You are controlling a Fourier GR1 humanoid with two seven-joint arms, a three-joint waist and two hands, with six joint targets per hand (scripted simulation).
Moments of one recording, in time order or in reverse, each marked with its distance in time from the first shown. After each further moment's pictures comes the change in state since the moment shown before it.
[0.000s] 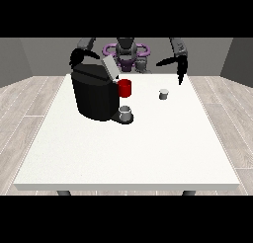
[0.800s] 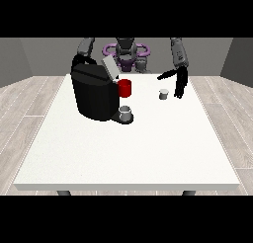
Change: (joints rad) left arm -0.161 0.036 -0.030 0.323 -0.178 0.032 -0.062; right arm -0.094 -0.015 0.011 0.116 0.030 -0.054 0.033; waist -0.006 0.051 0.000
